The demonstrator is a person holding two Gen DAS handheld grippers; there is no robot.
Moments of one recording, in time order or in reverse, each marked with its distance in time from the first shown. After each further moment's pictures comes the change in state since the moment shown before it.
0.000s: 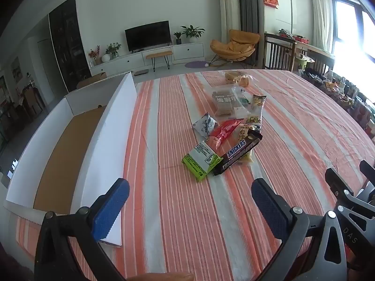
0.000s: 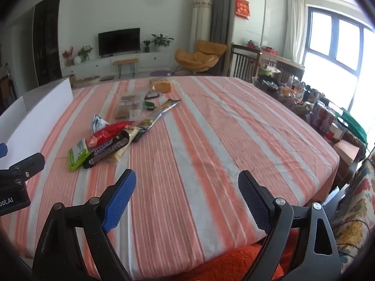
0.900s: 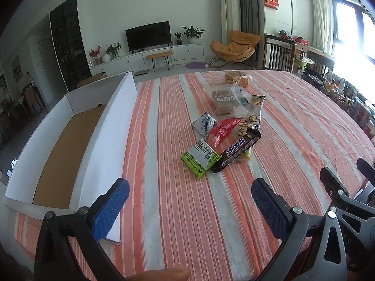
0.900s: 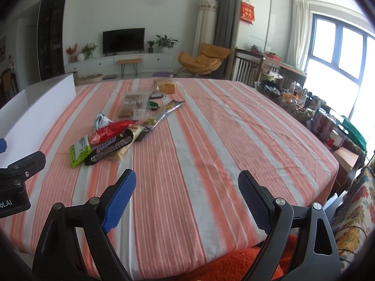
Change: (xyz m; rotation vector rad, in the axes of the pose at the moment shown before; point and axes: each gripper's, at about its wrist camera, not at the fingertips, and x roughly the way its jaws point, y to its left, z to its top) left arm -0.003 0.002 -0.006 -0.013 -0.012 -0.010; right arm -0.001 0.008 -0.002 -0.043 -0.015 -0.007
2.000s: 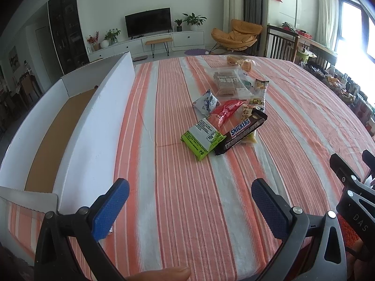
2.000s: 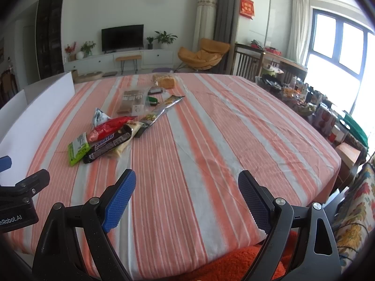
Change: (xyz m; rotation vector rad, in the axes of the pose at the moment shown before) left arm 0.023 0.007 -0.017 -0.029 0.093 -0.020; right arm 0.009 -0.002 -0.002 0.013 0.029 0.007
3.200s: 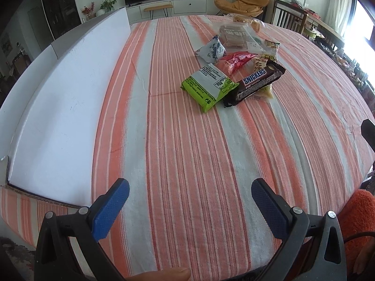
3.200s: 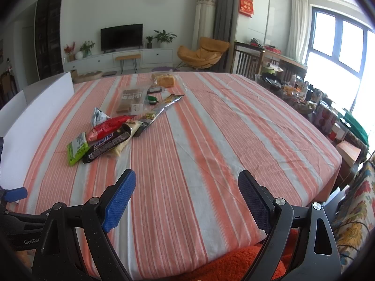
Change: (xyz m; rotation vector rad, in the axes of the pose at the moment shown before) left arm 0.046 0.005 -0.028 -0.023 0.220 -0.017; right arm 0.001 -0.001 -0.001 0.004 0.005 0.001
